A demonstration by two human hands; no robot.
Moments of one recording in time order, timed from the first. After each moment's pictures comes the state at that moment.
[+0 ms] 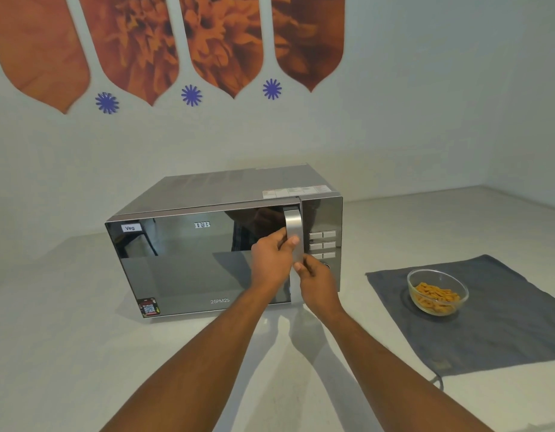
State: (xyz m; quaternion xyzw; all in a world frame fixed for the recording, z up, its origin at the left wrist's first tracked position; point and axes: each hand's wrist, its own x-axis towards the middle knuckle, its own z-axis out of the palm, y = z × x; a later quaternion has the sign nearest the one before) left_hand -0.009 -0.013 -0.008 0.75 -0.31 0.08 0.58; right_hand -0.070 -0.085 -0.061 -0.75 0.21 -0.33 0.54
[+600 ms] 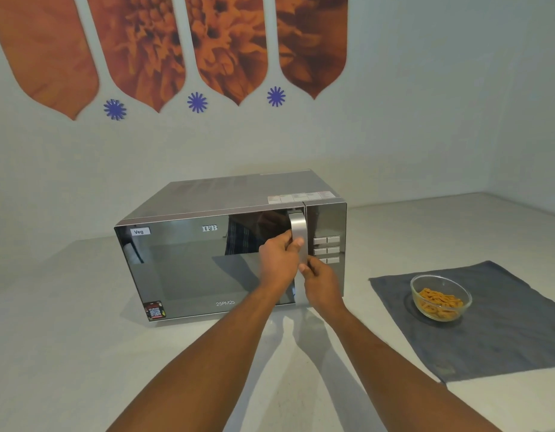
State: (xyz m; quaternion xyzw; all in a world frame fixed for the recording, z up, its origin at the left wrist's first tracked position) left_hand -0.009 -0.020 0.000 0.76 -0.29 0.08 0.57; right_hand -0.059 -0.091 -0.060 -0.76 0.22 -0.33 0.51
